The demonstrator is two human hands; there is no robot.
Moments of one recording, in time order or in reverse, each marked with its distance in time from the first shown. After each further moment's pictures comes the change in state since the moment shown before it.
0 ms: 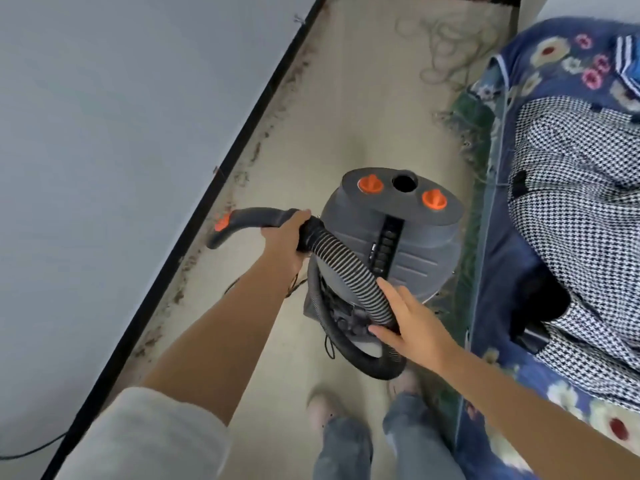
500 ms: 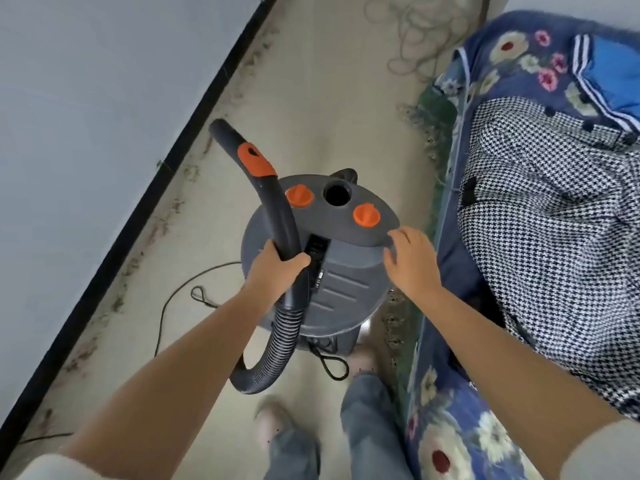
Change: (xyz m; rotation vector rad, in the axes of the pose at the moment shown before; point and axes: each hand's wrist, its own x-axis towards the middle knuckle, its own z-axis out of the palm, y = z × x) left_hand 0.004 -0.083 0.083 1.042 -0.092 0.172; right_hand 0.065 0.174 -0.043 -0.190 0.093 0.333
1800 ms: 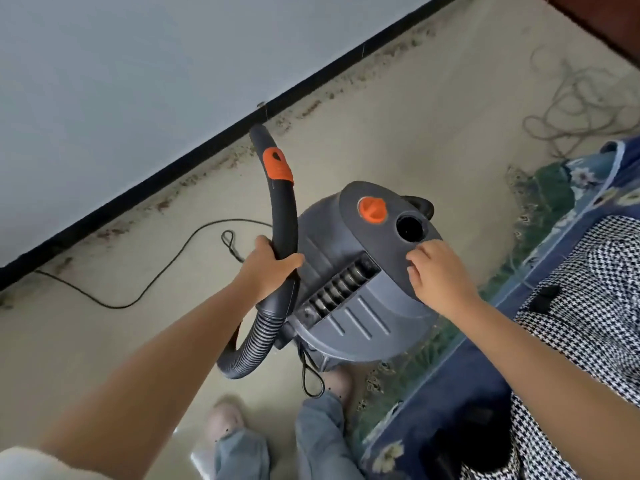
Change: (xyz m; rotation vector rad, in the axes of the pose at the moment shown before) left_hand 0.016 -0.040 -0.016 -0.199 0.224 -0.225; right_hand 0.104 -0.007 -0.008 -0.220 -0.271 -0.723
